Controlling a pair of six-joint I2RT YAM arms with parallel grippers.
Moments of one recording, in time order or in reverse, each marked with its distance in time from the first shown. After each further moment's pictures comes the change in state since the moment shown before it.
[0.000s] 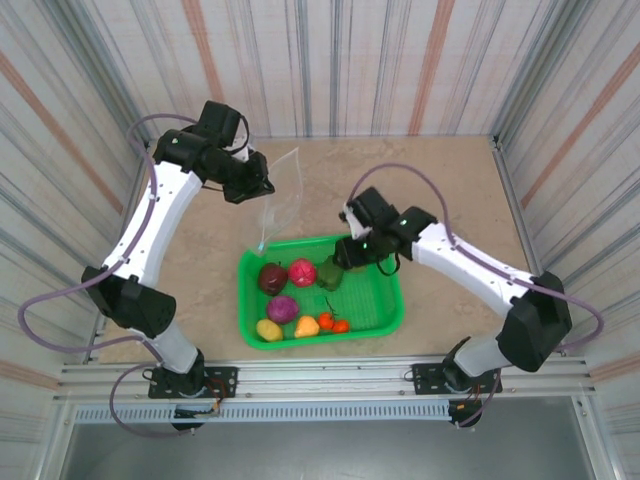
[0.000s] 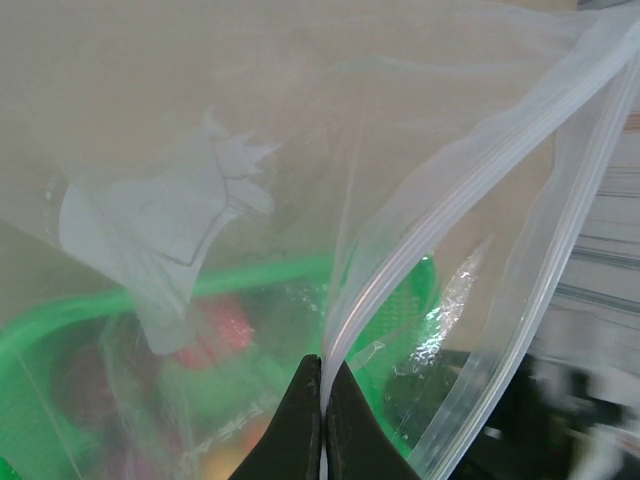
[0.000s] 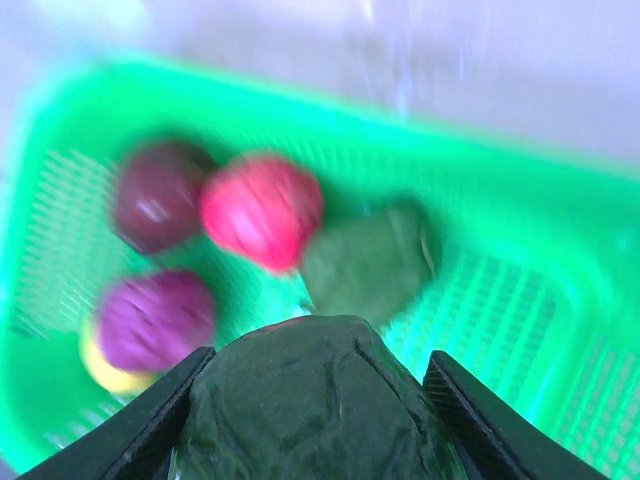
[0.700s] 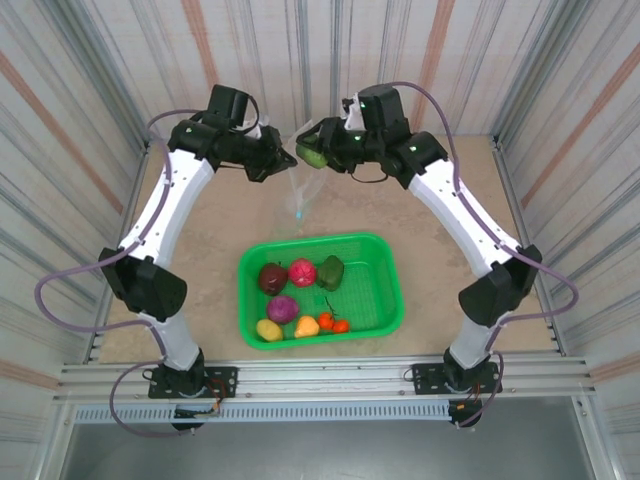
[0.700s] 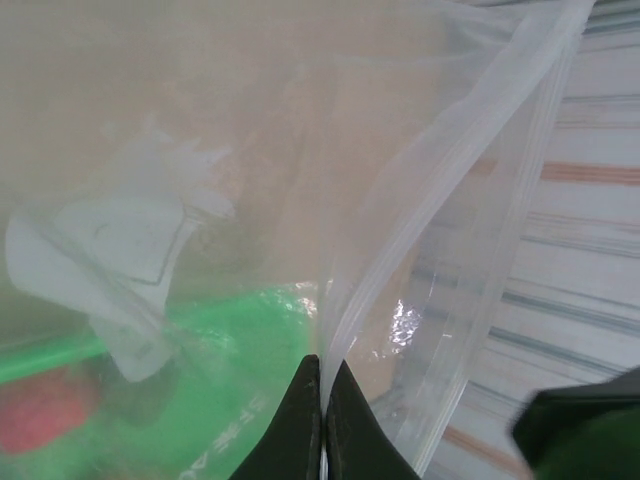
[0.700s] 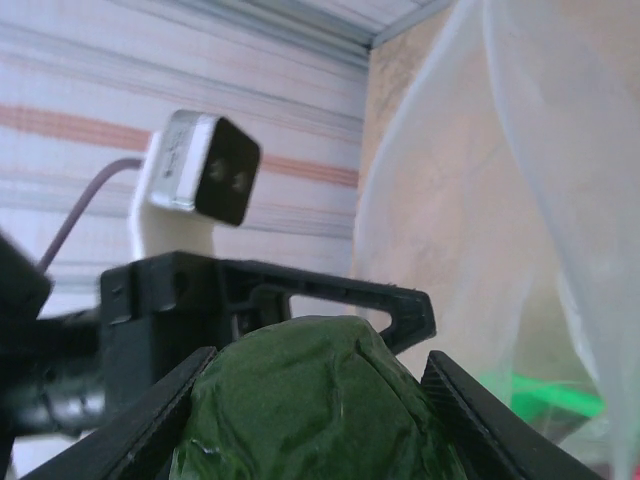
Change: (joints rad) left arm 0.003 0.109 0.074 0.250 0.172 -0.251; right arm -0.131 0.322 0.633 0.194 -0.280 0.612
